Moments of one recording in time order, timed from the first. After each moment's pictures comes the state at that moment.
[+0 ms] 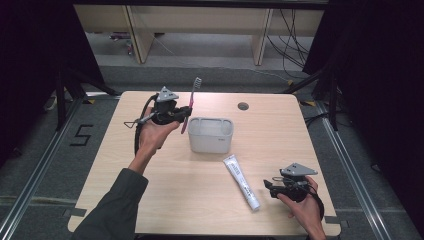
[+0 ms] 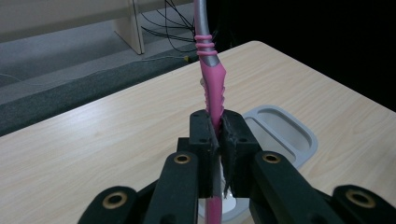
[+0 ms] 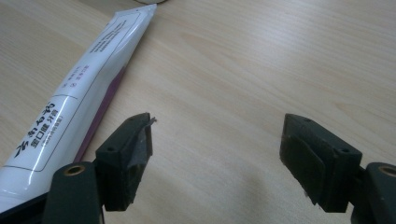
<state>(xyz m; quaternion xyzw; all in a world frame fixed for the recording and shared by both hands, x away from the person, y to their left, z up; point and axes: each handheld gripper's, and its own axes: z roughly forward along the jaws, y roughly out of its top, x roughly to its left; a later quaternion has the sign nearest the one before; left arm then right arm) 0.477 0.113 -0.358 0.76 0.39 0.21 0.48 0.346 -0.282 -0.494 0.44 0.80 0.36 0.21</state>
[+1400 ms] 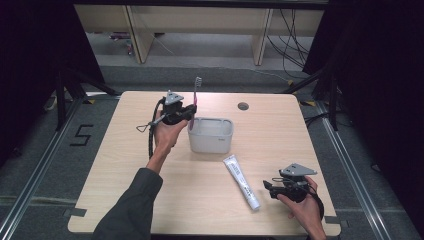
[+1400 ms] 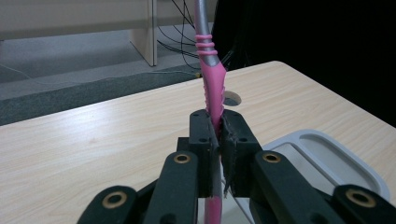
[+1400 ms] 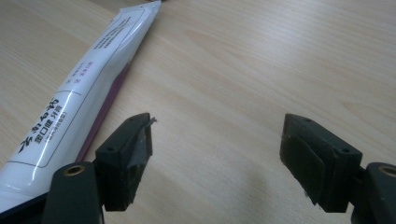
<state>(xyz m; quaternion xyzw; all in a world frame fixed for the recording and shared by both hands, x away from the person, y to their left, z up) 0.509 0.100 -0.405 0.71 0.43 0.22 0.52 0.347 -0.283 -0.495 0.43 0.80 0.36 0.20</state>
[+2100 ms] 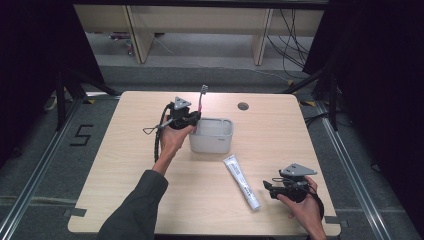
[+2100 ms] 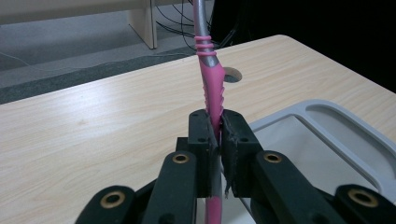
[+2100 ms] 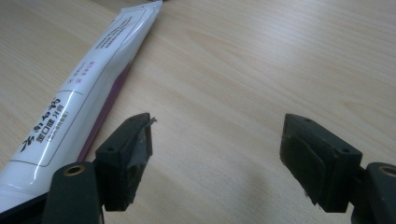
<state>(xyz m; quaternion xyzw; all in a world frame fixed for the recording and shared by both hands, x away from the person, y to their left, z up) 0.509 0.083 -0.423 0.73 0.44 0.21 0.48 0.347 -0.283 -0.495 0.43 0.80 0.36 0.21</state>
